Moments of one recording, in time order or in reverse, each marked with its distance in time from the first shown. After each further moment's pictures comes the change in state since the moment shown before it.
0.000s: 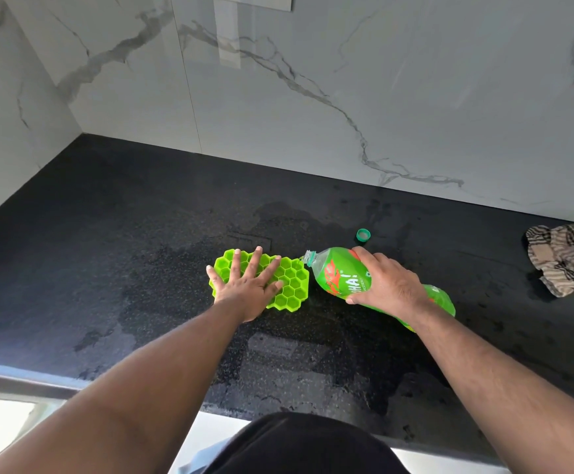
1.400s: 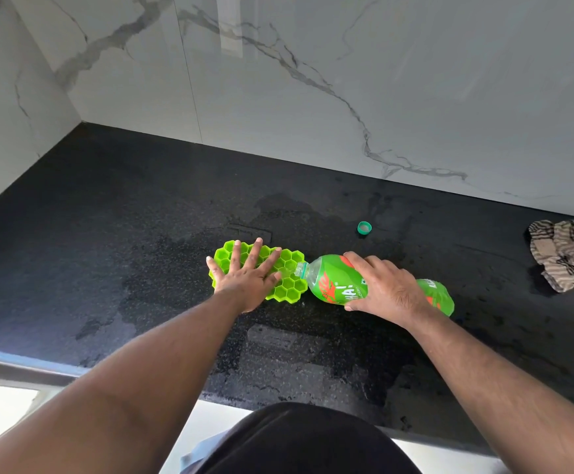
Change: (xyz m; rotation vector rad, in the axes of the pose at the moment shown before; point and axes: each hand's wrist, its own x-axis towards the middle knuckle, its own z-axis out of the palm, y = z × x) left_hand 0.001 0.000 -0.001 -0.020 -0.012 0.003; right_hand -0.017 -0.003 0.005 -0.115 0.003 -0.156
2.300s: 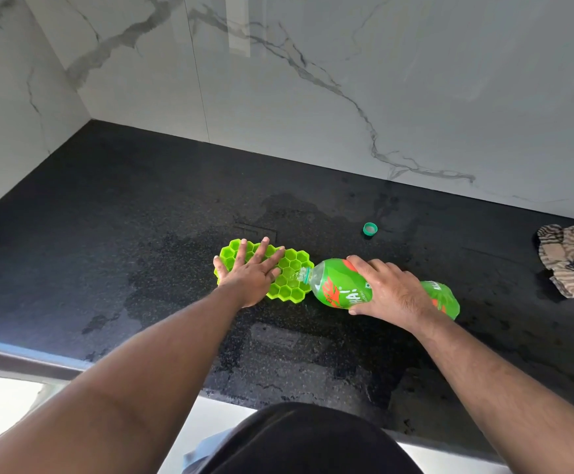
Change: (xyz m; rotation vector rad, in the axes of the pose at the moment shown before) left_hand 0.002 -0.004 -0.005 -0.091 -0.038 0.011; right_hand -0.001 0.000 0.001 -0.026 -0.020 -0.026
